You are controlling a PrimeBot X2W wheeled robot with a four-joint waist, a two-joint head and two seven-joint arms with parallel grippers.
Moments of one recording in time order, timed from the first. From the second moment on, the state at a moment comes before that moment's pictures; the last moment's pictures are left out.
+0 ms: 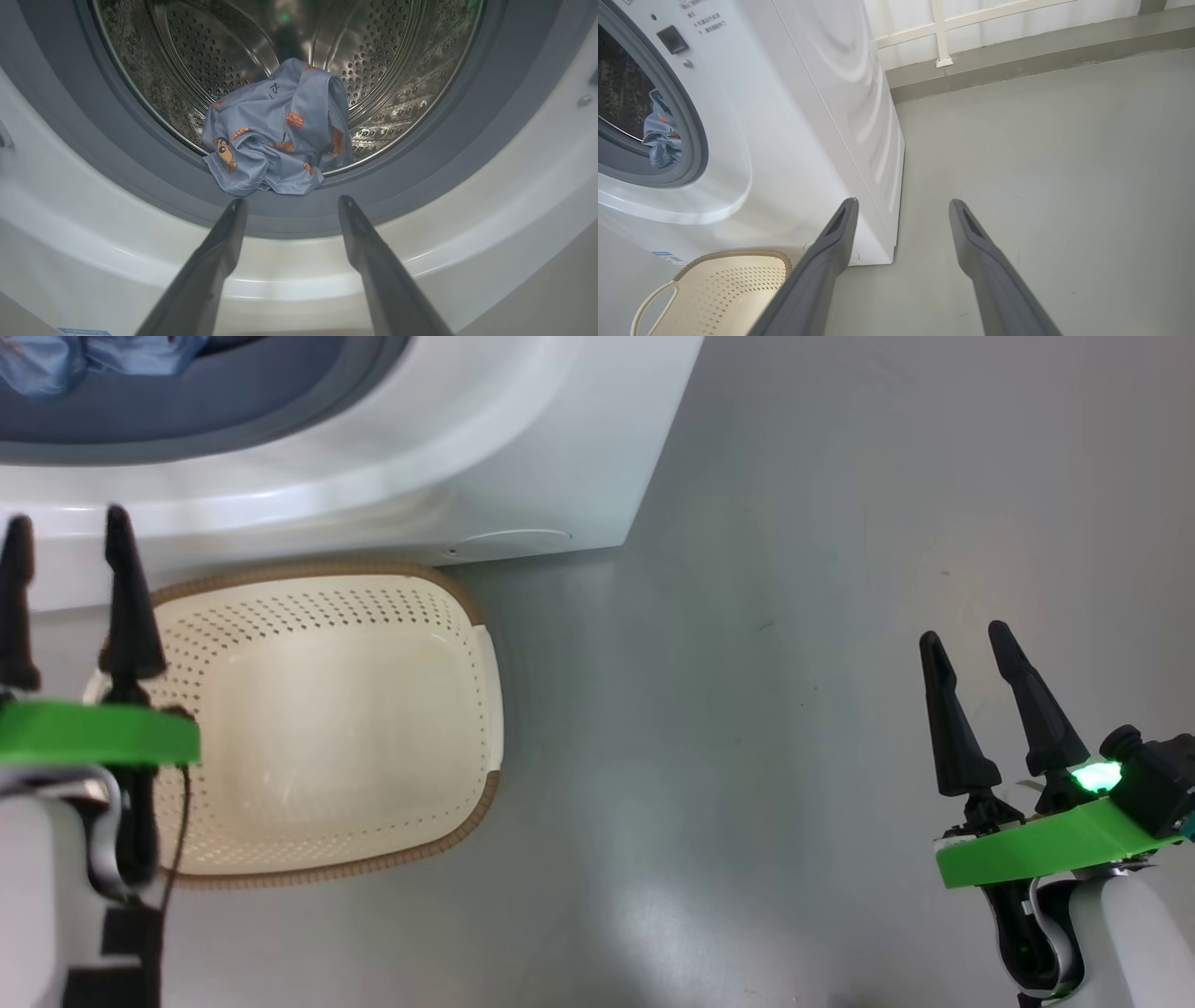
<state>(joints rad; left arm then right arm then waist) -0.50 0.16 0.10 0.25 -0.26 -0.13 -0.26 -0.23 -0.17 0.05 0.06 0.43 0.13 -0.26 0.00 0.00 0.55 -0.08</state>
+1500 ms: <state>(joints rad) -1.30 0.35 -0.09 1.18 -0.18 -0.08 -0.24 -0.31 -0.12 0.09 0.06 0.43 0.13 -0.26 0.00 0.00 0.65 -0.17</state>
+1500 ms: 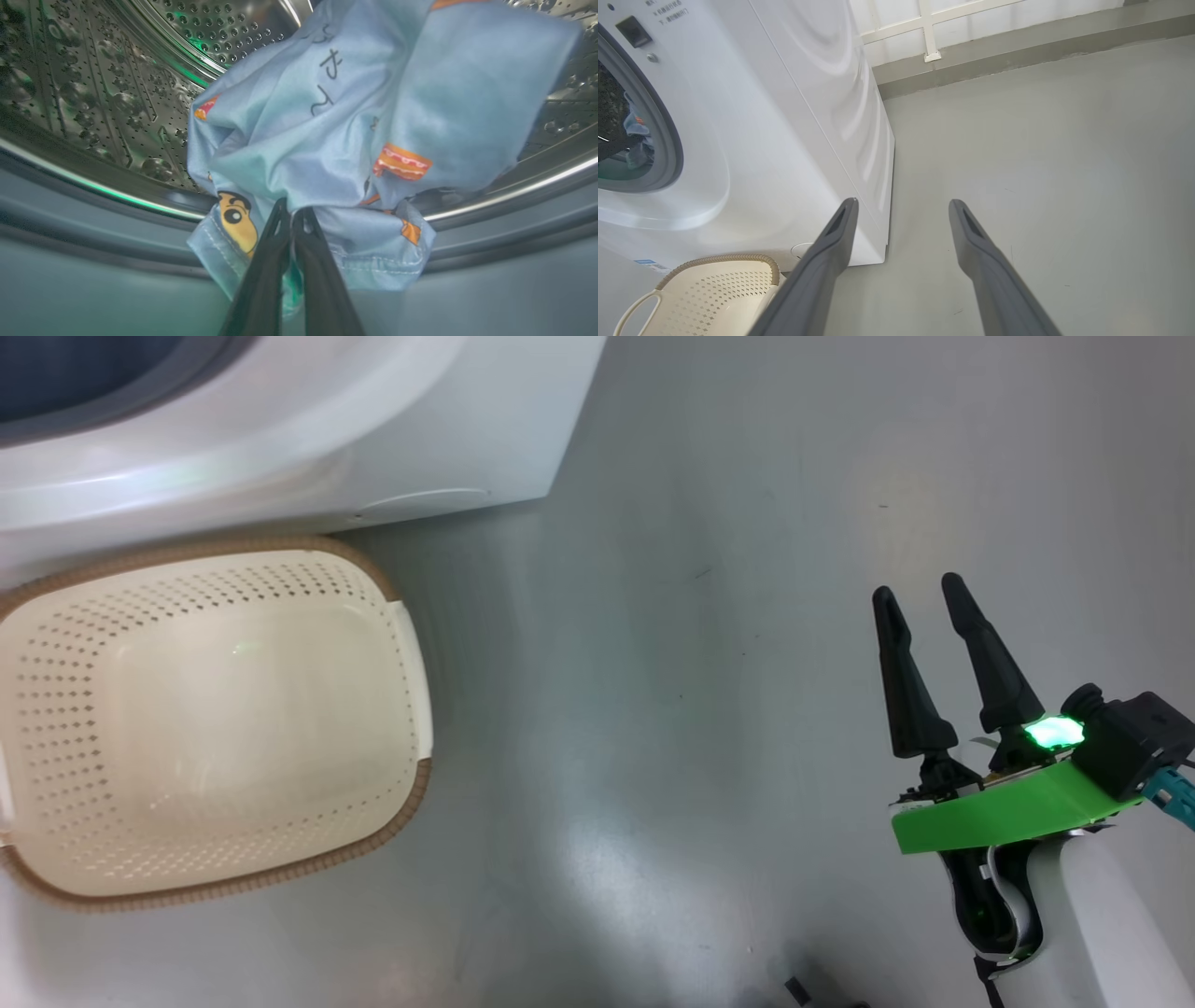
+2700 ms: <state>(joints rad) -1.22 0.31 -0.04 0.96 -0.24 -0.11 -0.26 -0.31 -0.10 0.10 0.06 0.43 0.13 -0.26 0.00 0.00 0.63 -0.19</state>
